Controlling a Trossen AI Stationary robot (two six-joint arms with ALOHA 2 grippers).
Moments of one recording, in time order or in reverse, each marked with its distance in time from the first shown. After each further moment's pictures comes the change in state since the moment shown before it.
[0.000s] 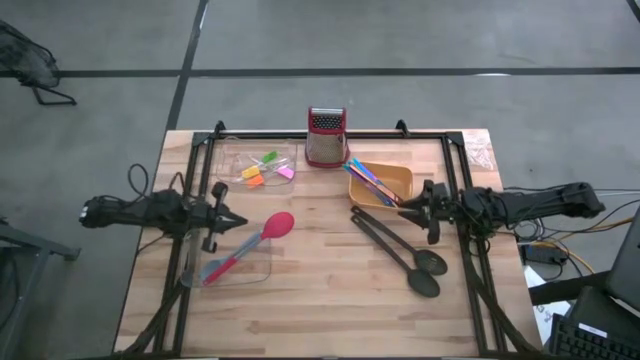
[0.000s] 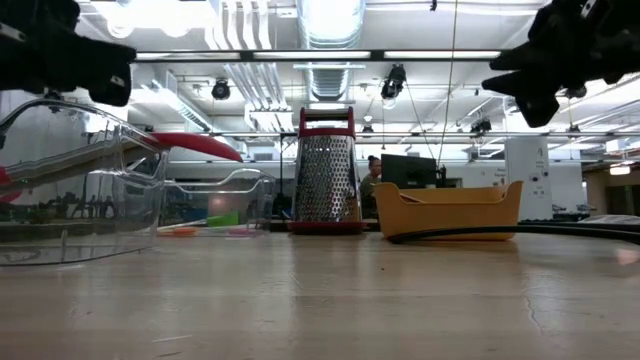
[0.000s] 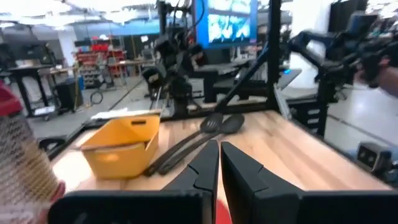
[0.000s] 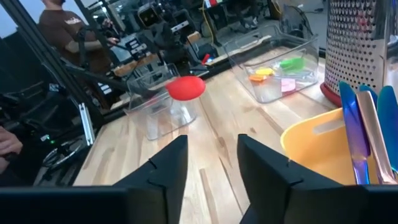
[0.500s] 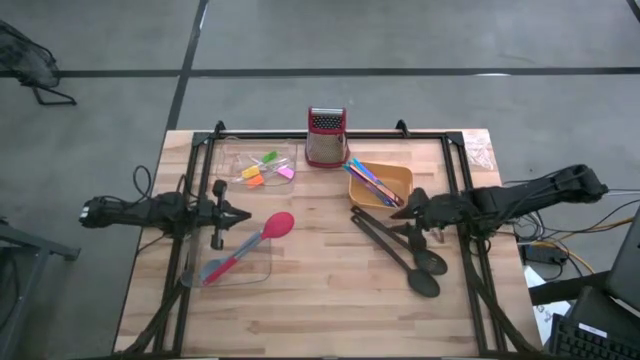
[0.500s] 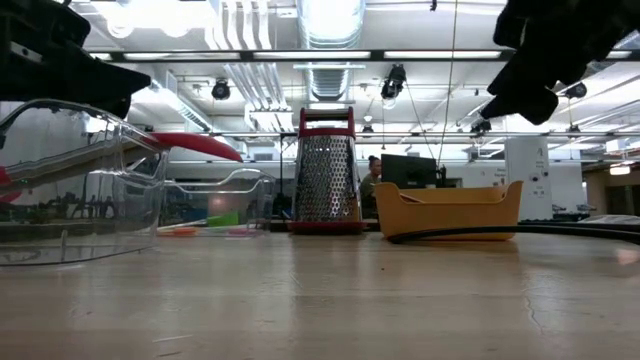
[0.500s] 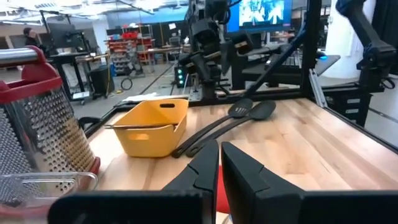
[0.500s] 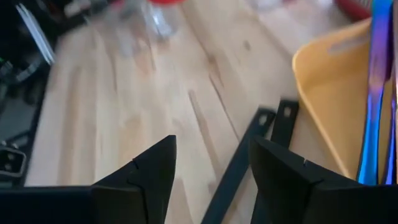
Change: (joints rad) left arm 0.000 0.001 -0.033 -0.009 -0.130 0.010; right arm 0.085 0.407 0.306 -0.366 -0.007 0.105
